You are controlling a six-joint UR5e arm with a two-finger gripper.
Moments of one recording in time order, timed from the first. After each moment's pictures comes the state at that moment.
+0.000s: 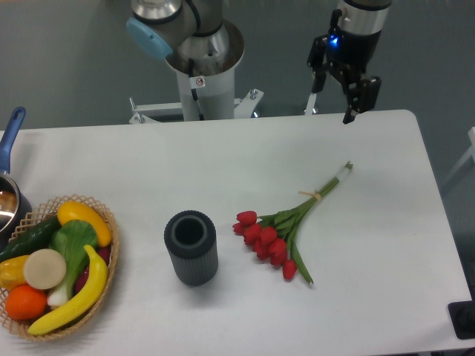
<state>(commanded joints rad) 2.87 -1.54 -1.67 -1.42 1.37 1.92</state>
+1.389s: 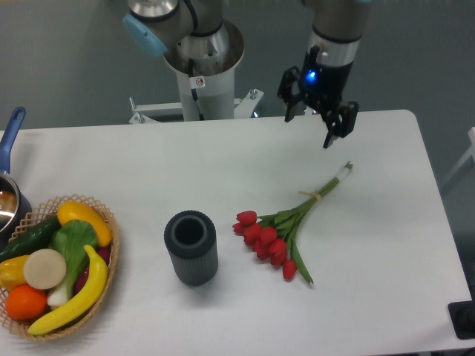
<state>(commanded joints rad) 2.75 -1.60 -1.78 -1.25 1.34 1.52</state>
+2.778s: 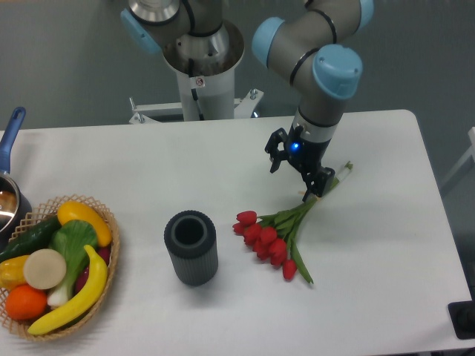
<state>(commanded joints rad) 2.69 -1.80 -1.86 -1.03 1.34 1.52</state>
